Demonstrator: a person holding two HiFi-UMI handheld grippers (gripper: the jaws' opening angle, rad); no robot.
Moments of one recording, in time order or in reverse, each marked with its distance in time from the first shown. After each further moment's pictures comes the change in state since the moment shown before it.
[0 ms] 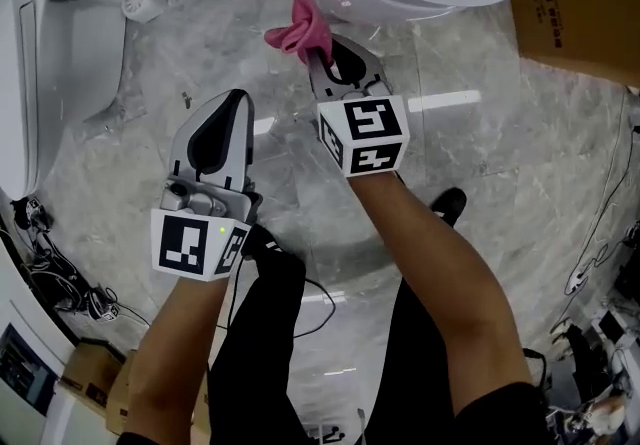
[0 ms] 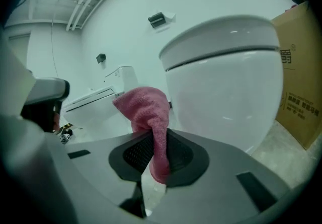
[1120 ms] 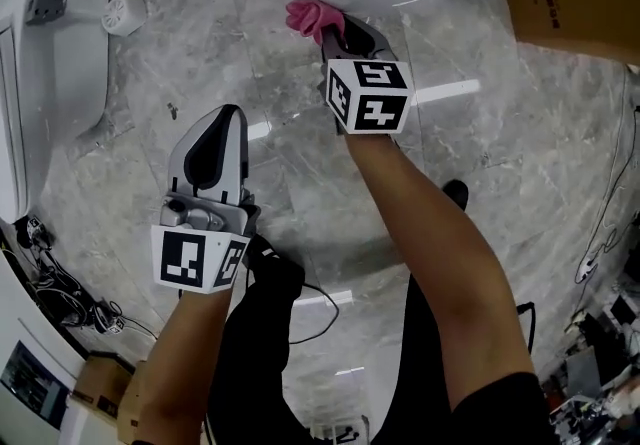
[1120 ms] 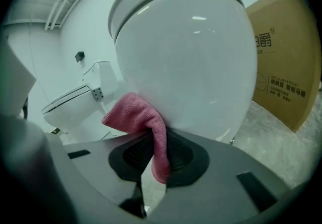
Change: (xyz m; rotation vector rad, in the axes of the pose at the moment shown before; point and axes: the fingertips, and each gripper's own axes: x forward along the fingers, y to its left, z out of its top) left arm 0.008 -0.017 -0.033 -0.035 0.016 -0.006; right arm 0.024 -0.086 -0.039 0.131 0.061 -0.153
